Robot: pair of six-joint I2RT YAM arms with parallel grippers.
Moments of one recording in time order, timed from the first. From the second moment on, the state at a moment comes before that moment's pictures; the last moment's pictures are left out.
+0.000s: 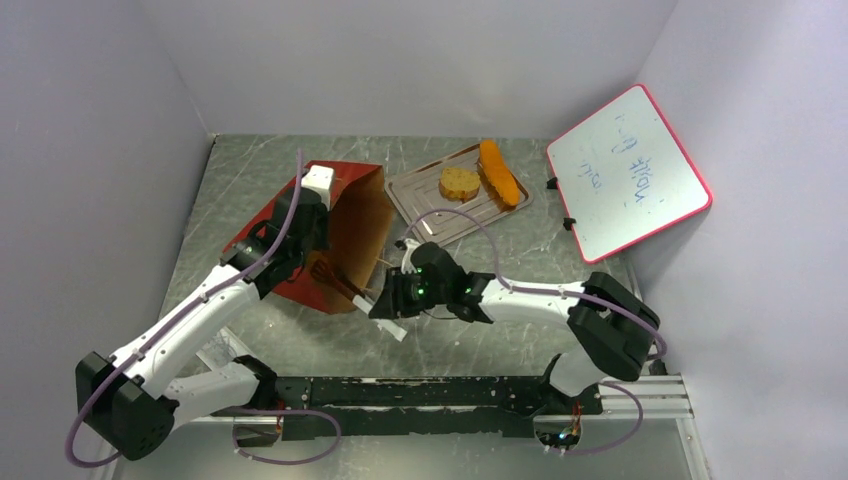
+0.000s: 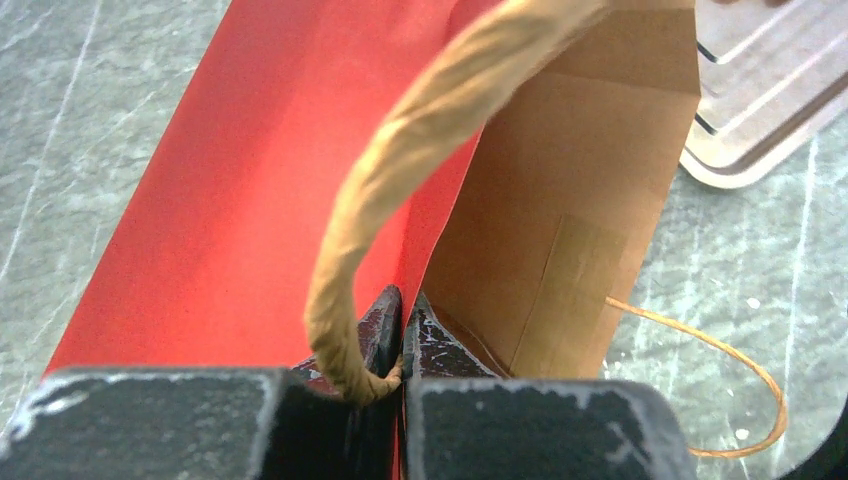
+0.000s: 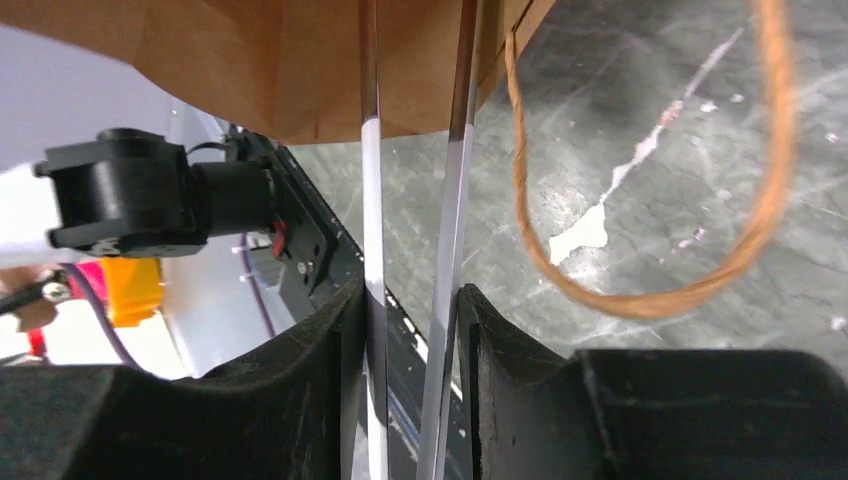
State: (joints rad) left arm -0.57 1.09 0.94 -0.42 -0.42 -0.17; right arm 1.00 1.53 0.75 0.19 -0.28 0.77
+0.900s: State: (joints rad) left arm -0.57 1.00 0.88 -0.42 -0.24 -0.15; right arm 0.92 1.61 0.80 0.15 -0.40 0.94
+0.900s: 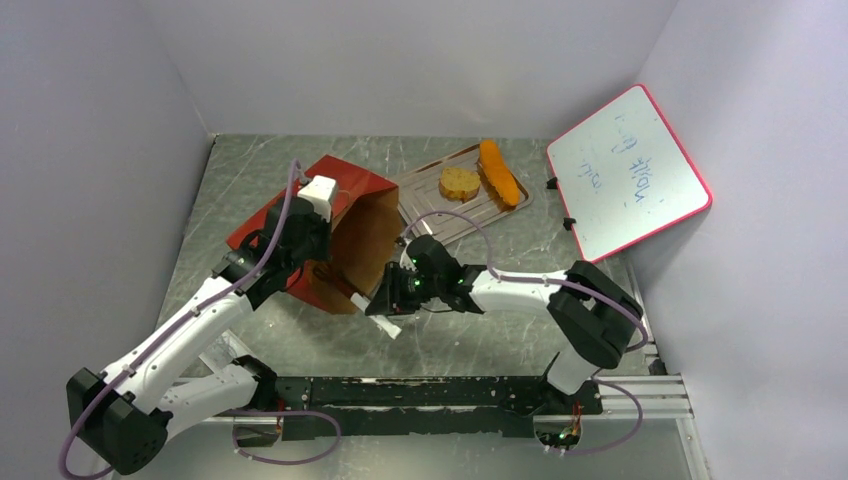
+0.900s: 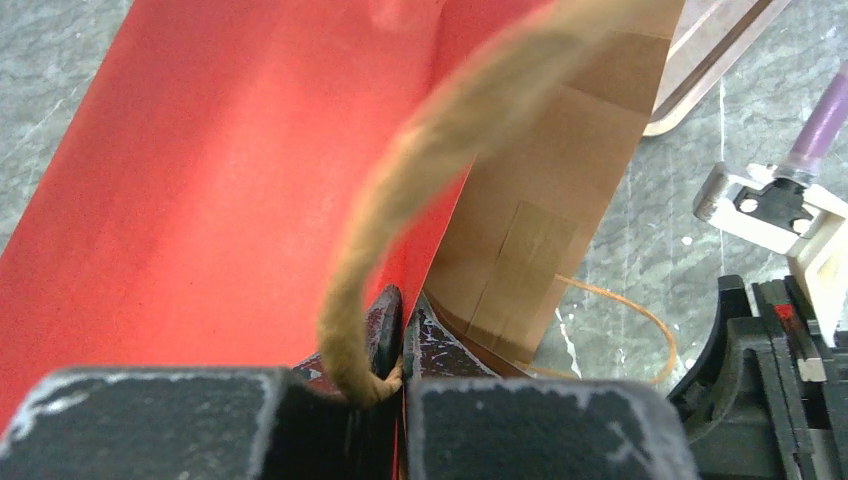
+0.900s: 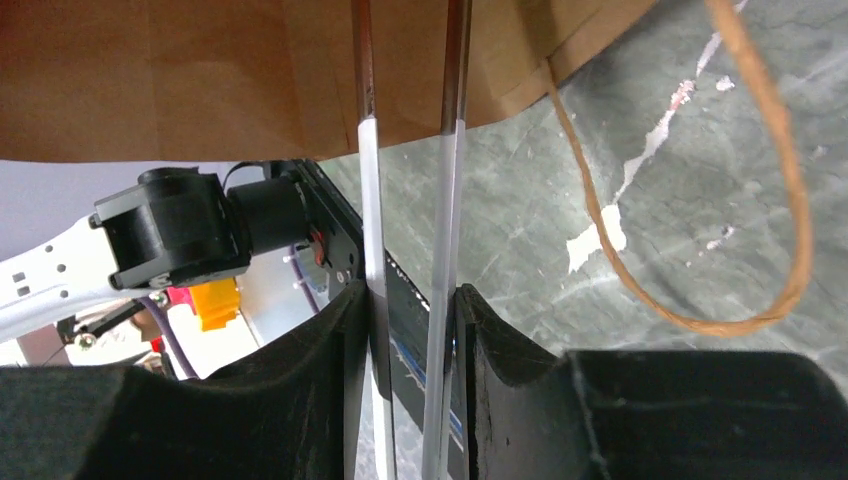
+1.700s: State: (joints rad) left arm -0.57 1.06 0.87 -0.42 -0.33 -0.19; right arm 0.93 1.63 0.80 0.33 -0.36 1.00
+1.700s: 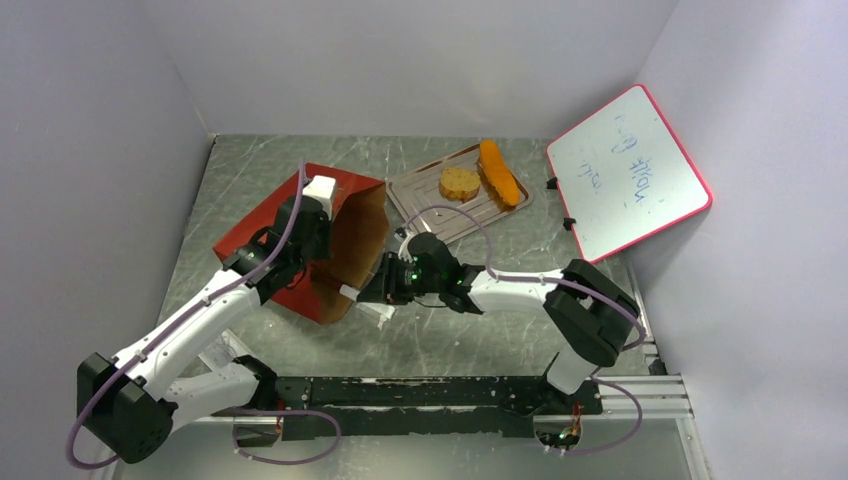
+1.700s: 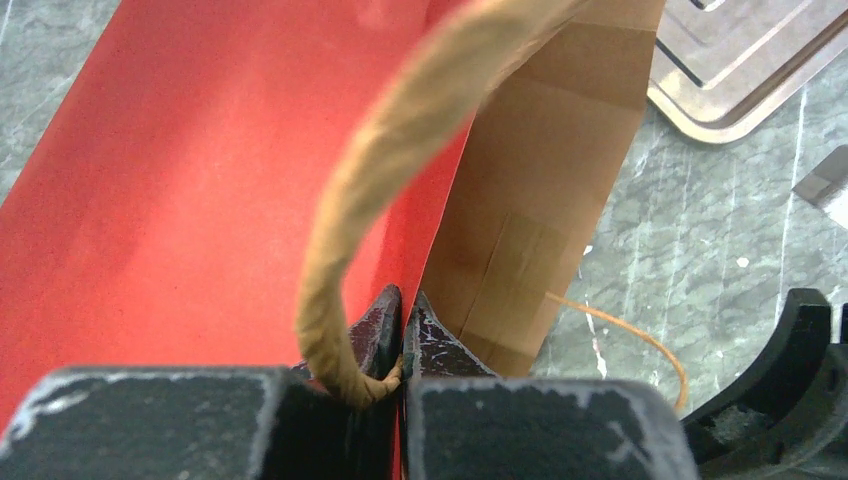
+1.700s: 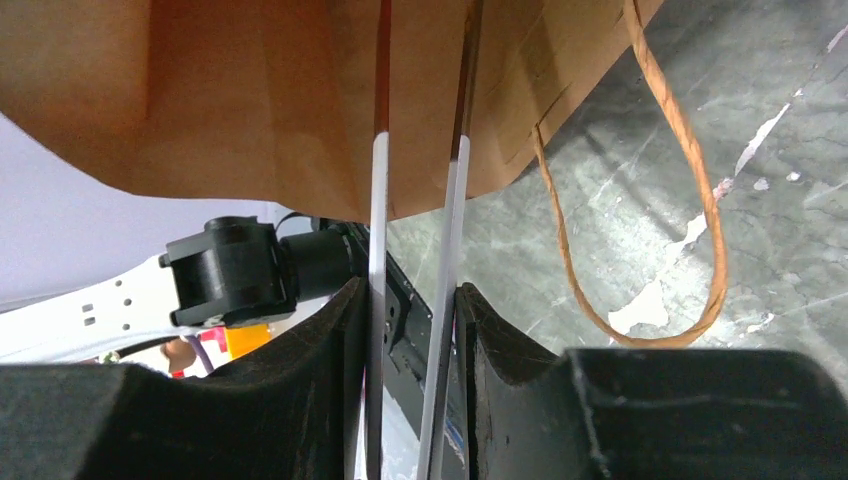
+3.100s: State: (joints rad) left arm -0.55 1.13 0.99 -0.44 -0.36 -0.29; right arm 0.93 1.54 0.79 0.30 -0.35 1.05
